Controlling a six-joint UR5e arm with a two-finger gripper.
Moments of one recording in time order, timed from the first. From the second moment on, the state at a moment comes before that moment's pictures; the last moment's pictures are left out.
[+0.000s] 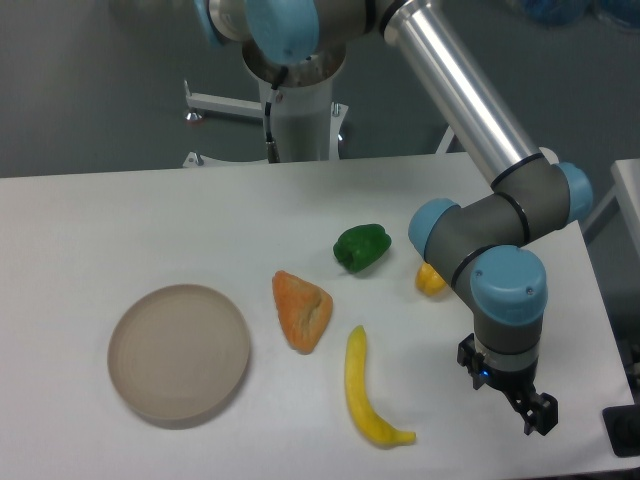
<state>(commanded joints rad) 2.32 -2.48 -0.81 -1.12 1.65 1.39</state>
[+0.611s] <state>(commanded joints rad) 2.32 -2.32 -1.02 -1.14 1.66 1.37</state>
